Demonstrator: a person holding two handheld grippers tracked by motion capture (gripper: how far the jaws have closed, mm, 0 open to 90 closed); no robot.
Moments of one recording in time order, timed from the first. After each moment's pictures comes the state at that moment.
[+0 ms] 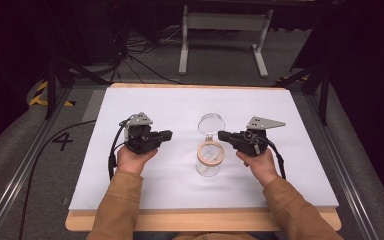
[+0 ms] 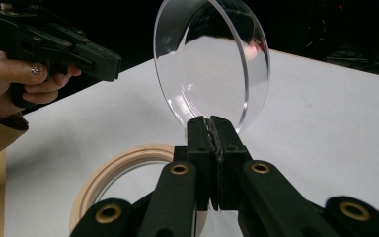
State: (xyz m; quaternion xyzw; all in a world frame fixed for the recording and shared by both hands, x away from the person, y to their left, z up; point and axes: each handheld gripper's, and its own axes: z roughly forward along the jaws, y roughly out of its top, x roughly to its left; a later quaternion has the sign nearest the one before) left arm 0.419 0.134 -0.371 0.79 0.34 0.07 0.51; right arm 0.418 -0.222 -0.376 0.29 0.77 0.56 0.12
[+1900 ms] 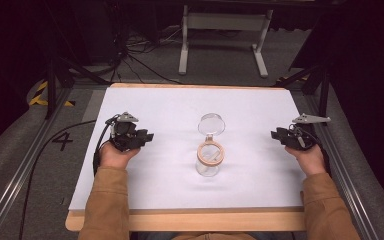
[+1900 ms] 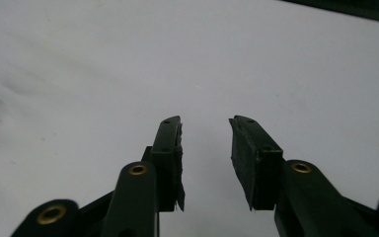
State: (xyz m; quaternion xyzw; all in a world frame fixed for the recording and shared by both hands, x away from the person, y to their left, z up) left arm 0.446 0.177 -0.399 0.81 0.42 0.10 0.41; right arm 0.446 -0.374 -0.396 0.46 0.78 0.38 0.21
